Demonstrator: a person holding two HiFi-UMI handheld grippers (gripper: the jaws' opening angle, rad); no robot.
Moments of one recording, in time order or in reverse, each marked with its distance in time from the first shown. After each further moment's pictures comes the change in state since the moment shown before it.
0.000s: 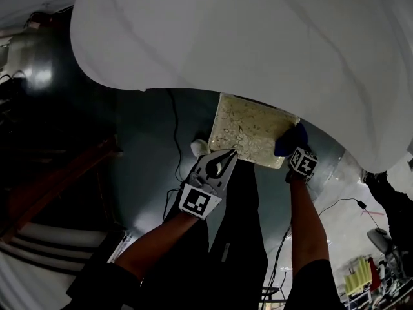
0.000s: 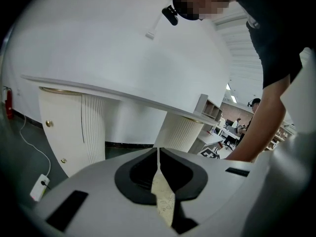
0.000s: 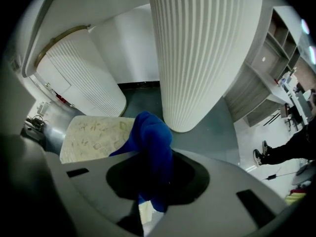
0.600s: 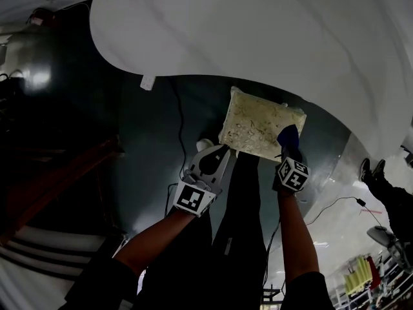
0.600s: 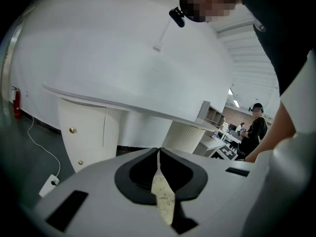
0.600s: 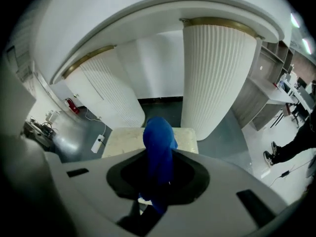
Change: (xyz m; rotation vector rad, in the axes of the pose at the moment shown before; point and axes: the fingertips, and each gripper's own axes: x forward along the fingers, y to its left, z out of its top) left arm -0.076 0.037 0.014 -0.012 -0.051 0.028; right arm -0.100 0.115 -0.001 0.010 -0.167 0.063
